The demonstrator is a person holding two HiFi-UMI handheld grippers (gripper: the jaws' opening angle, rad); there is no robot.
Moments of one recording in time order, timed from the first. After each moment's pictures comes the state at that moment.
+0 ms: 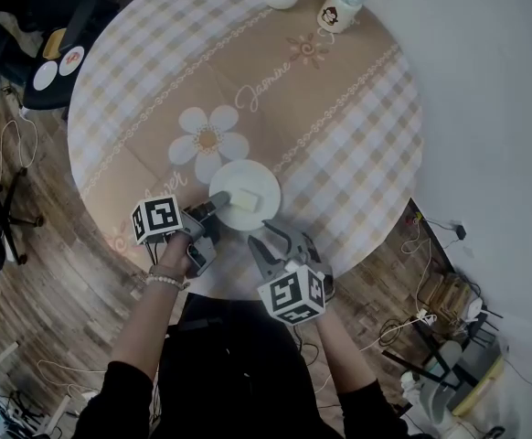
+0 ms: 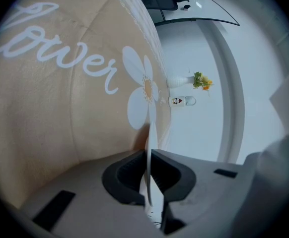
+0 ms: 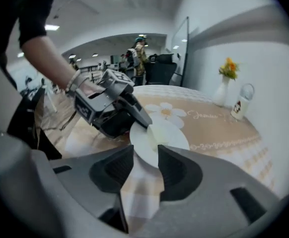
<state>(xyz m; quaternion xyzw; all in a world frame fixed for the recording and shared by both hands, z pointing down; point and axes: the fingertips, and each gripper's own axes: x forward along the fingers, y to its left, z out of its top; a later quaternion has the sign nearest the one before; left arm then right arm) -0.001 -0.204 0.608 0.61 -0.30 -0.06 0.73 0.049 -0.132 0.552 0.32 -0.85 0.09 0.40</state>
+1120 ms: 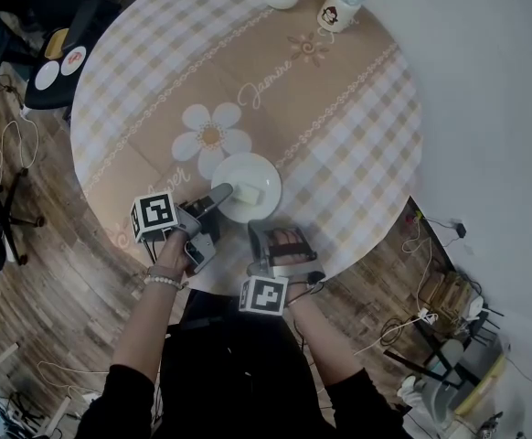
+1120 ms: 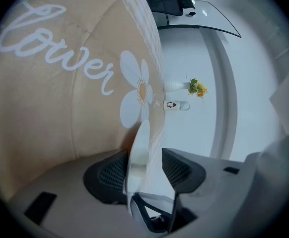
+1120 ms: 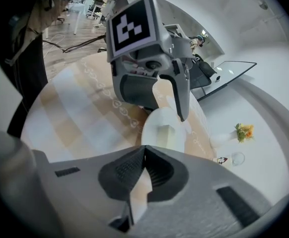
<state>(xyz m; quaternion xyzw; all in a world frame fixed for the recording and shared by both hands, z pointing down) -0.004 -0.204 0.586 0.59 -0.28 -0.10 0.75 0.031 -0.125 0.594 0.24 -0.74 -0.22 0.59</state>
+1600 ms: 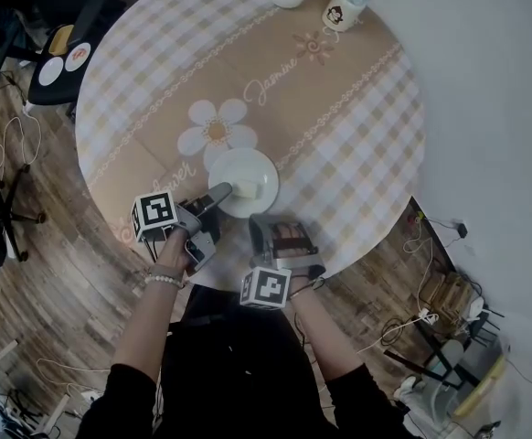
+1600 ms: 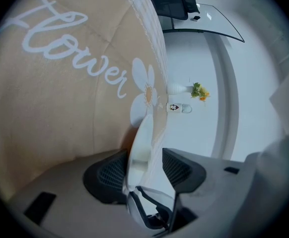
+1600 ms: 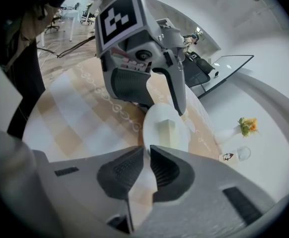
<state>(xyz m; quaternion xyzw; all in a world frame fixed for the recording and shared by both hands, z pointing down) -0.015 -0.199 0.591 0.57 -0.29 -0.11 0.76 0.027 -0.129 0.600 0.25 -0.75 -0.18 0.58</state>
